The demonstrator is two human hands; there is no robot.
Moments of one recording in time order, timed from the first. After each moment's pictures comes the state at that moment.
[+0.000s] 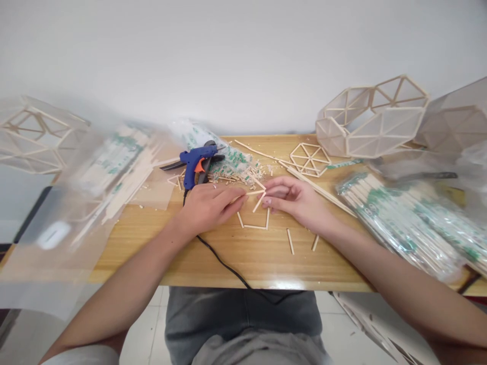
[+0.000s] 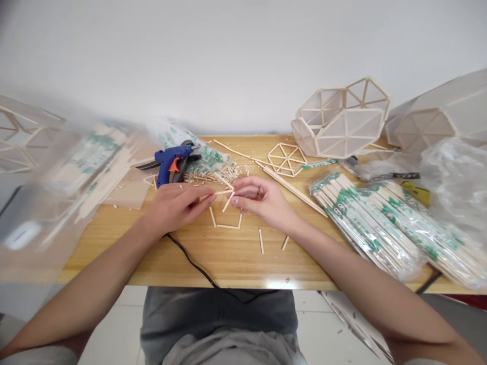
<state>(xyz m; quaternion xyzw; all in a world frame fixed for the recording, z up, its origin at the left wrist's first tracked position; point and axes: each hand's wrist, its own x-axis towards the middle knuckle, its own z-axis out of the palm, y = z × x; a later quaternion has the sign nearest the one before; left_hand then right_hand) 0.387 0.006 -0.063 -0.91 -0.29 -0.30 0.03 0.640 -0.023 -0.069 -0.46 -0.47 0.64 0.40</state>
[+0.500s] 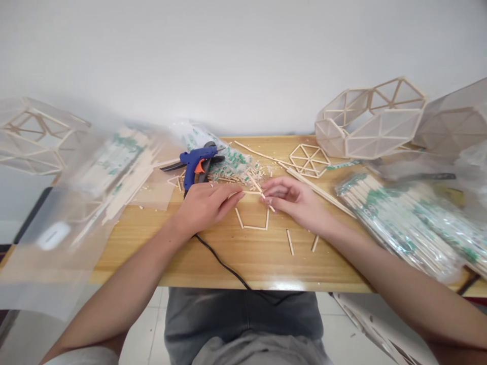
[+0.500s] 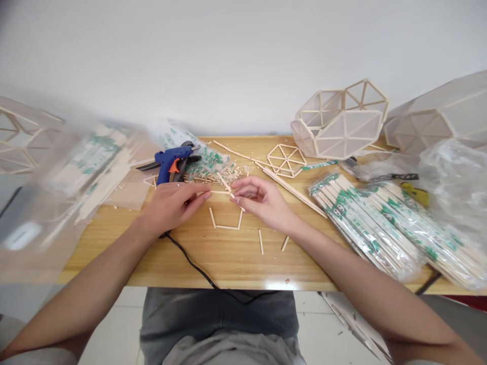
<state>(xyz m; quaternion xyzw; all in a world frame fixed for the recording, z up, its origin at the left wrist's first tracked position) 0.384 0.010 -0.060 -0.90 -0.29 -0.31 0.03 0.639 -0.024 -0.066 -0.45 -0.51 0.61 0.40</state>
